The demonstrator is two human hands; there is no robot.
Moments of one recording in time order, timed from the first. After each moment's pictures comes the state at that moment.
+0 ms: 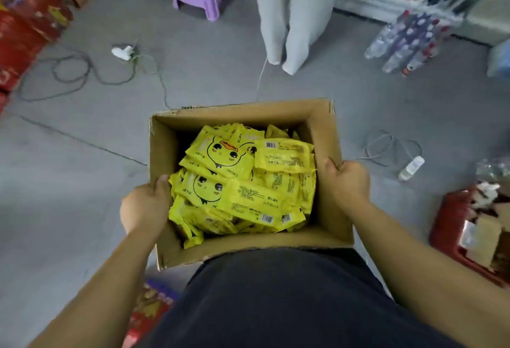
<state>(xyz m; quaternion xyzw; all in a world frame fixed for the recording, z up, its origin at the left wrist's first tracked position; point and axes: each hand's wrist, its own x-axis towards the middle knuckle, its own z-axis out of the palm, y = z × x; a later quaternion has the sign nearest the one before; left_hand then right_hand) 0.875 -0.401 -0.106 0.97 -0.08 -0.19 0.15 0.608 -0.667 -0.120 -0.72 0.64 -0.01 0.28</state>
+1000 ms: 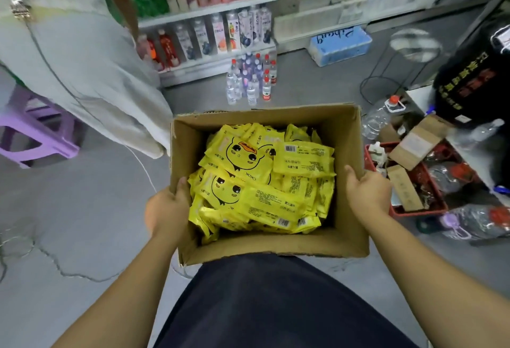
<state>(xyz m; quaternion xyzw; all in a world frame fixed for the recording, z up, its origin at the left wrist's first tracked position) 0.733 -0.810 -0.124 0.86 -0.44 -0.18 0.21 0.340 -0.836 -0.125 -0.45 0.85 -0.23 0.17</state>
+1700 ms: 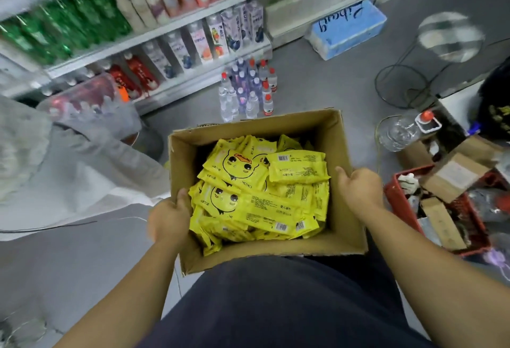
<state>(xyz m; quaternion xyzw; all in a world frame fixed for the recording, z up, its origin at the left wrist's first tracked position) 0.792 -1.240 -0.139 0.86 -0.45 -0.23 0.09 0.404 -1.241 -0.128 -0.44 0.86 -0.10 0.24</state>
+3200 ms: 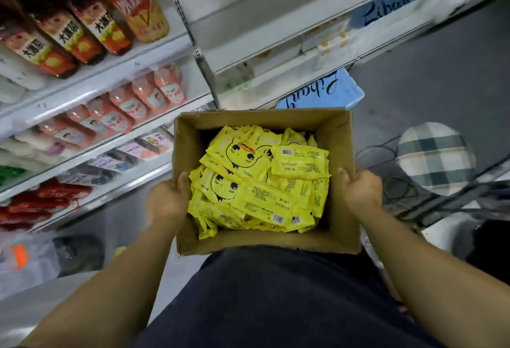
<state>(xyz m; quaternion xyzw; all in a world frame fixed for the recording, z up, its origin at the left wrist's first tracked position) 0.467 -1.937 -0.162 0.82 -0.52 -0.24 0.05 0.077 -1.886 -0.172 -0.38 0.89 -0.08 0.24</state>
